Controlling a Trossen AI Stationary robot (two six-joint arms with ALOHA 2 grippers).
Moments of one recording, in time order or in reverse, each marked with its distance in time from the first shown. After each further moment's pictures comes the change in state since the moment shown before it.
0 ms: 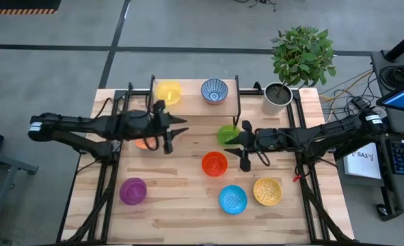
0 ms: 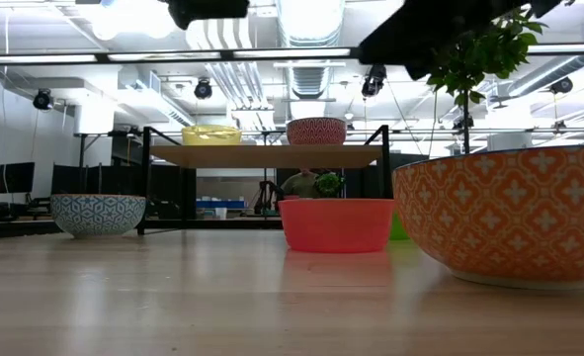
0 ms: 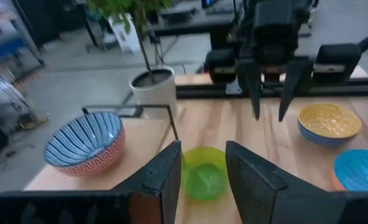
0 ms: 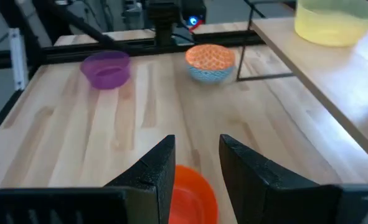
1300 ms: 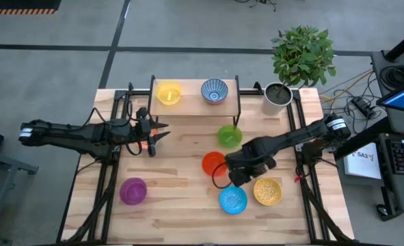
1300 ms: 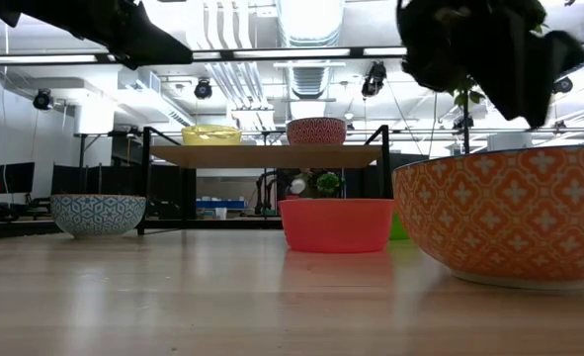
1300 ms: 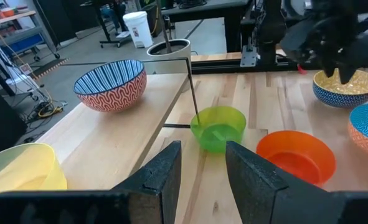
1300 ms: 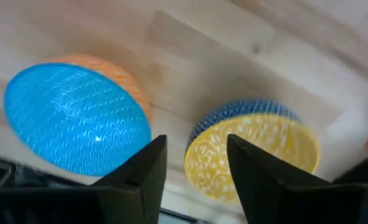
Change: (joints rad) left arm 0.000 -0.335 -0.378 0.040 -0.044 -0.004; right arm 0.121 0.488 0.555 -1.207 -0.497 1.225
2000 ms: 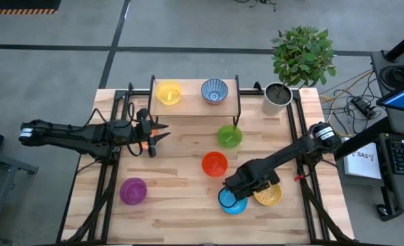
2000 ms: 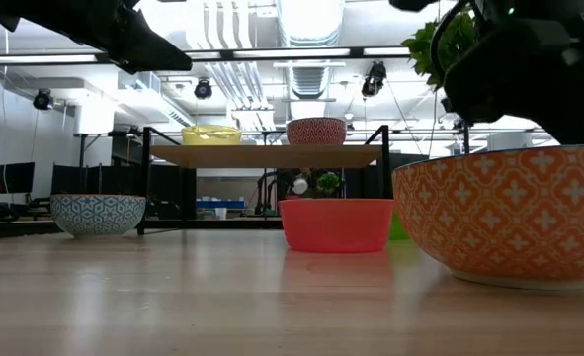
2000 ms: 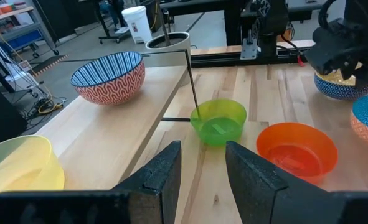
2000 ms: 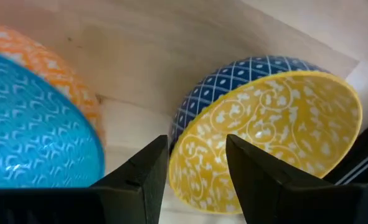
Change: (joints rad) left arm 0.000 0.002 -0.018 -0.001 -0.002 0.001; right arm 0.136 0.161 -0.013 0.000 0.000 0.201
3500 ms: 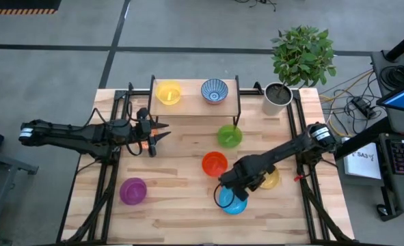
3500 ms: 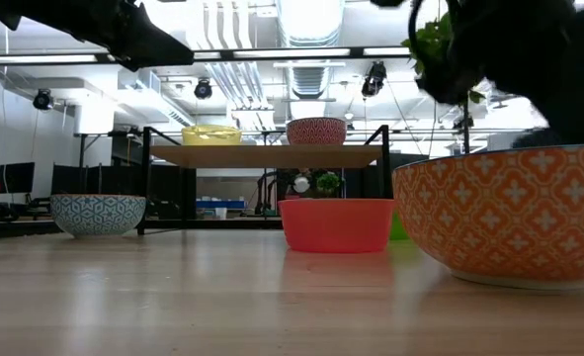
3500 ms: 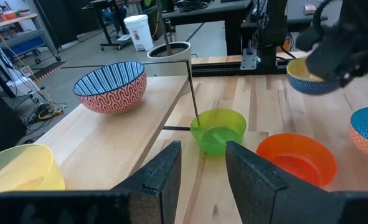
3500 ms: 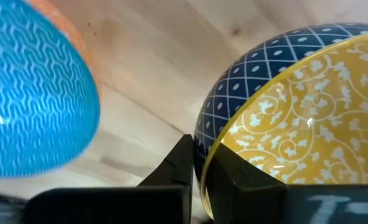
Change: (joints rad) left arm 0.000 0.000 0.000 0.038 0.000 0.000; right arm -0.038 0.032 0.159 -0.220 0.059 -0.397
